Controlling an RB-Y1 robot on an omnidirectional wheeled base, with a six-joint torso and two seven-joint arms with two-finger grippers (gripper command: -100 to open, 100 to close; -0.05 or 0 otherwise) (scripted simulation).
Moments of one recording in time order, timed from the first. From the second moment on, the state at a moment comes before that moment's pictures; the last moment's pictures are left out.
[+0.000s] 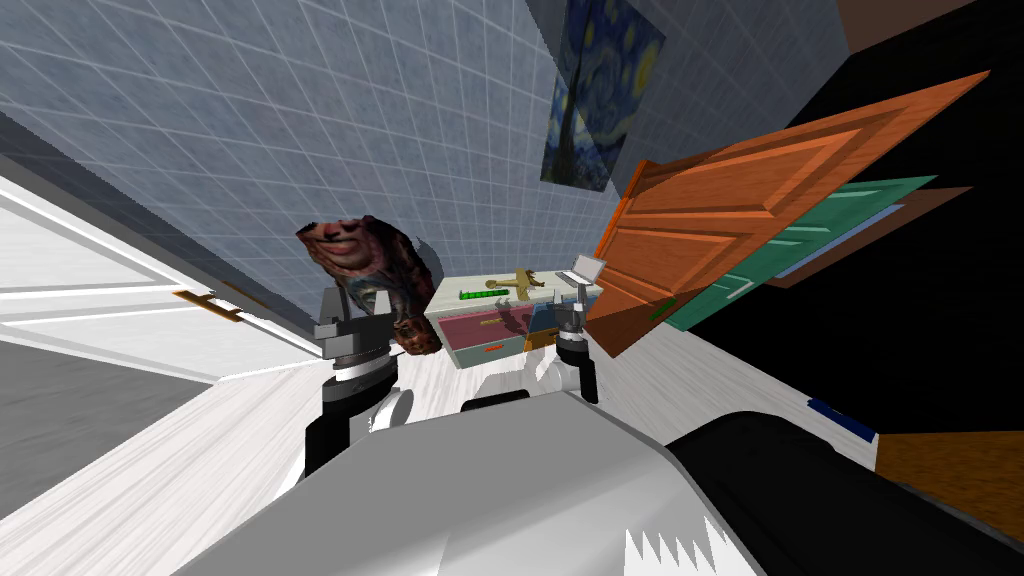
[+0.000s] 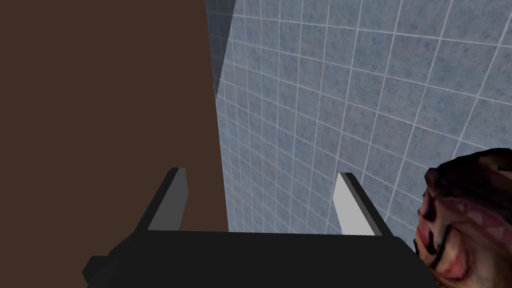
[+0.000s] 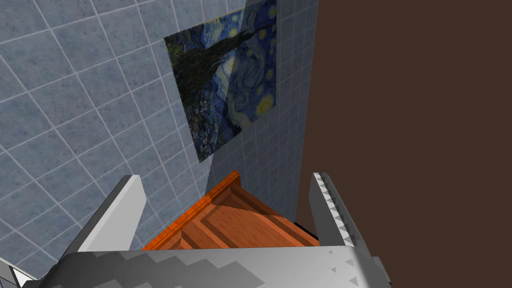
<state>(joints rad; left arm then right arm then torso) 0.48 0.04 -0.03 -2.31 0.07 -0.63 -0.07 0.45 -0.01 0.06 -2.23 -0.11 -0.56 -0.13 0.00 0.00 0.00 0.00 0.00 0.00</state>
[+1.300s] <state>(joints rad) 0.48 0.04 -0.03 -2.30 0.07 -0.63 -0.07 0.44 -0.07 0.05 -2.22 -0.09 -0.57 -0.08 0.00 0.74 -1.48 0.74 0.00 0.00</state>
